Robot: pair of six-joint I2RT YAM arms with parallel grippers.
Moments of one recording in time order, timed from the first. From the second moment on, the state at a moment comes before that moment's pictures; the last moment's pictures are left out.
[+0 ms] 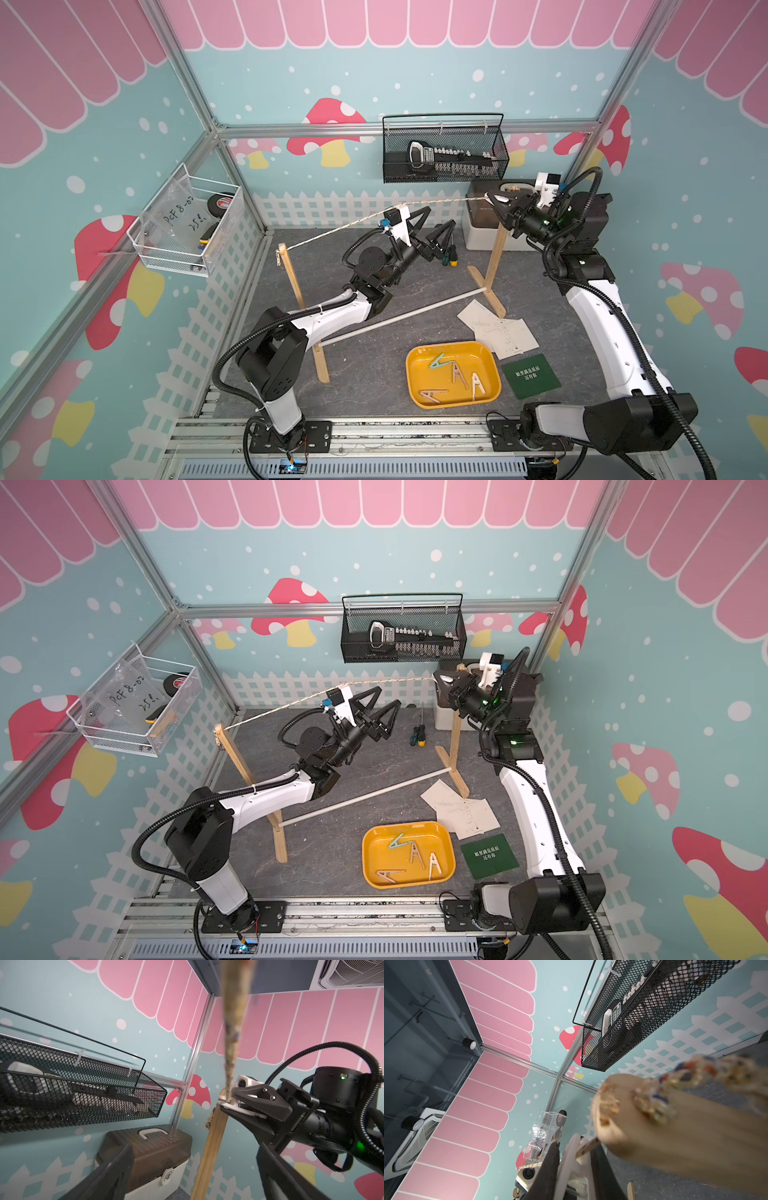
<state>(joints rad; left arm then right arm) -0.72 1.75 1.19 1.03 0.15 -0.43 0.05 1.32 1.41 -0.06 -0.66 1.17</state>
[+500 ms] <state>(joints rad) -0.91 1.74 1.00 0.98 0.16 -0.21 0.05 1.33 1.42 -0.06 -0.66 1.17</state>
